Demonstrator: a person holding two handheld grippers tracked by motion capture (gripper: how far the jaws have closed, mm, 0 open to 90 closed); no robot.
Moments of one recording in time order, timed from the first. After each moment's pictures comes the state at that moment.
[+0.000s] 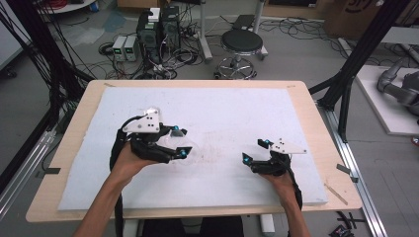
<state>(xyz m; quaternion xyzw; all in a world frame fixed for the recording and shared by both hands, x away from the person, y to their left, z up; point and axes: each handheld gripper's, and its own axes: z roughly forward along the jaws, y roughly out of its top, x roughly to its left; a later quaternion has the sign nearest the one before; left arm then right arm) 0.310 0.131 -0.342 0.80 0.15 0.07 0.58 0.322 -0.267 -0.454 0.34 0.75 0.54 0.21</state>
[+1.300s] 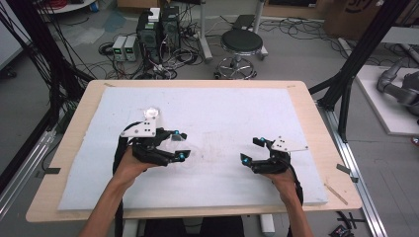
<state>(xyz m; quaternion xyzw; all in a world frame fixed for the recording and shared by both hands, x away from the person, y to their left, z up) 0.321 0.140 -0.374 0.77 0.13 0.03 0.63 0.327 -0.266 -0.444 0.28 0.75 0.58 0.15</state>
